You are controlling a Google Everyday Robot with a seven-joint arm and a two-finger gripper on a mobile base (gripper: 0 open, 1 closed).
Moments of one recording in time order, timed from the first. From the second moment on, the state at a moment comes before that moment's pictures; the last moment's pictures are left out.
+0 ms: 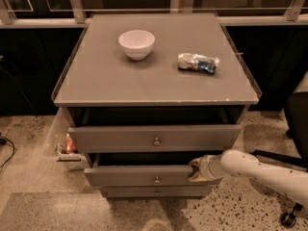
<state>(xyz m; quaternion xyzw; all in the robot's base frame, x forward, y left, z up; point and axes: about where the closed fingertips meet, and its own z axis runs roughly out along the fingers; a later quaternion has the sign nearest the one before) 0.573 -0.201 0.397 -0.68 0.67 0.02 0.30</state>
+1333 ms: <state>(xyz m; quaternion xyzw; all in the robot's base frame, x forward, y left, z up) 0.537 -0.202 0.395 -0.66 0.67 0.08 0.33</state>
